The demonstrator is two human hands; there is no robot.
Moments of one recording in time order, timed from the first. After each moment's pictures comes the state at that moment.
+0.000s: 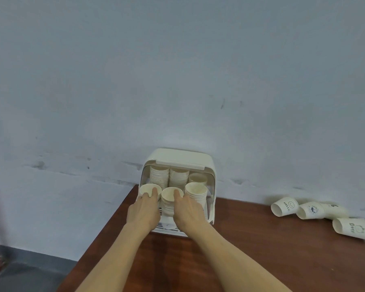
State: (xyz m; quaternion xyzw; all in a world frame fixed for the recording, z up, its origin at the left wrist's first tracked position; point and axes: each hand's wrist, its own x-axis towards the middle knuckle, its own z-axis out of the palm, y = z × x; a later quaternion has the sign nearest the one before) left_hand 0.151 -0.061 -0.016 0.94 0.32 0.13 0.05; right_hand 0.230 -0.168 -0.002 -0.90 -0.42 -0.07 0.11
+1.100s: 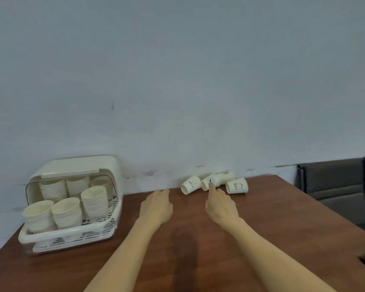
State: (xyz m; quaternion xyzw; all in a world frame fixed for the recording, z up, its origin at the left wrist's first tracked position) left_hand 0.285 -0.337 0.025 0.98 0.13 0.12 0.12; right_hand 0.344 -0.515 0.018 -0.97 -0.15 -0.12 0.18
